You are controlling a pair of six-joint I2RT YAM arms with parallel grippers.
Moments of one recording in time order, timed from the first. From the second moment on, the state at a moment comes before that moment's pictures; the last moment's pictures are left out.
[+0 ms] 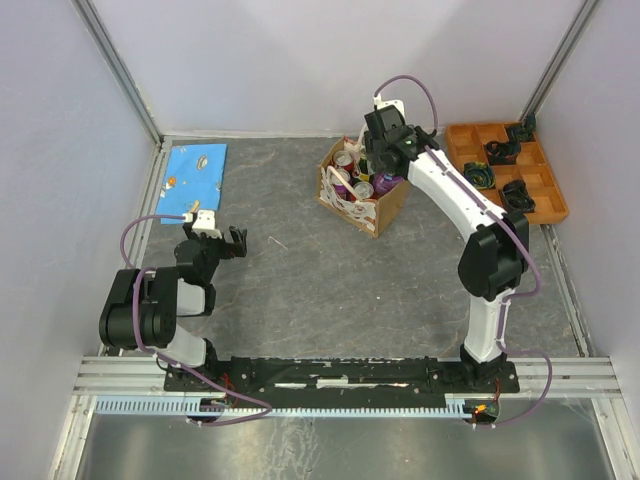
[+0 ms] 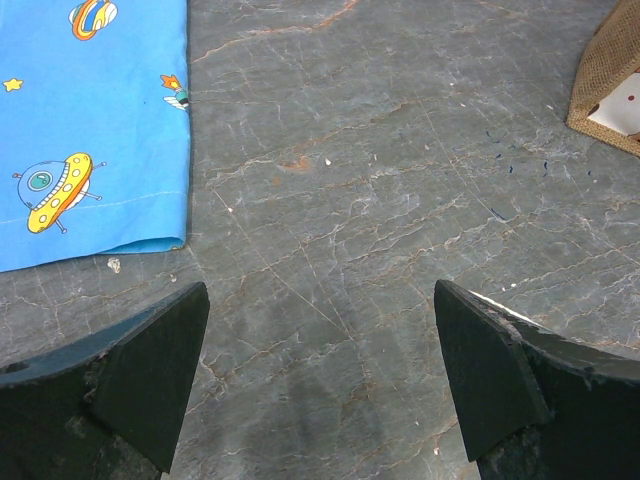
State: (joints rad) left arm 0.05 1.52 0.21 1.16 0.21 -0.02; right arm 0.47 1.96 1.88 -0.74 0.47 0.22
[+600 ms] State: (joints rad) left arm 0.05 1.52 0.21 1.16 0.21 -0.02; right arm 0.48 1.72 1.90 -0.62 0.66 0.07
